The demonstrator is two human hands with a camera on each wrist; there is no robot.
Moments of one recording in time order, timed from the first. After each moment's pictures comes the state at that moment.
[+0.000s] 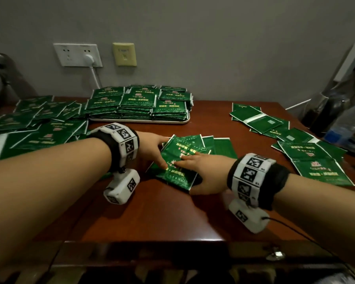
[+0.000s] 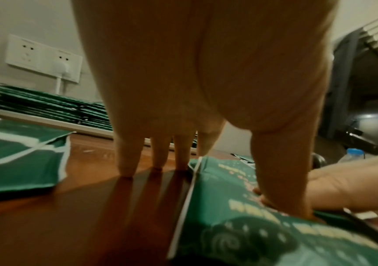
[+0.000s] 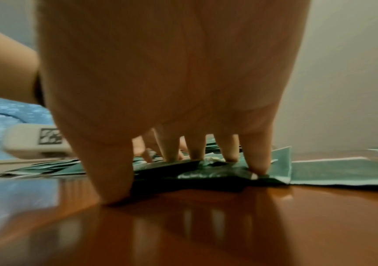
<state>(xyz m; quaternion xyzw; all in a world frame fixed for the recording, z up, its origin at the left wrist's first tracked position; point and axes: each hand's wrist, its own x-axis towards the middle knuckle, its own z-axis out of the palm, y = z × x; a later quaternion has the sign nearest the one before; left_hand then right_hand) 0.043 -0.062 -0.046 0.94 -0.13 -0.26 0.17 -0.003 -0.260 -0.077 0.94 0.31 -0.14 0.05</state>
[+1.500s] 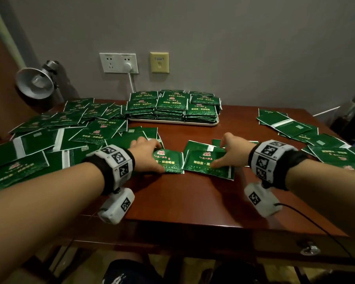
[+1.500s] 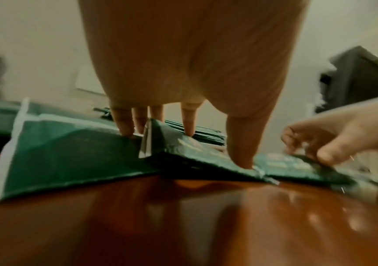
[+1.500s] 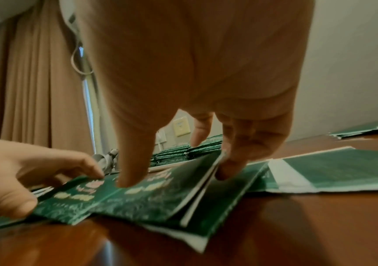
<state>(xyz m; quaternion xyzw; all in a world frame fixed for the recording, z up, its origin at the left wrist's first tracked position) -0.019 0.044 -0.069 0.99 0.00 -0.12 0.12 0.001 -0.222 -0.051 0.98 0.04 -0.11 -0.13</state>
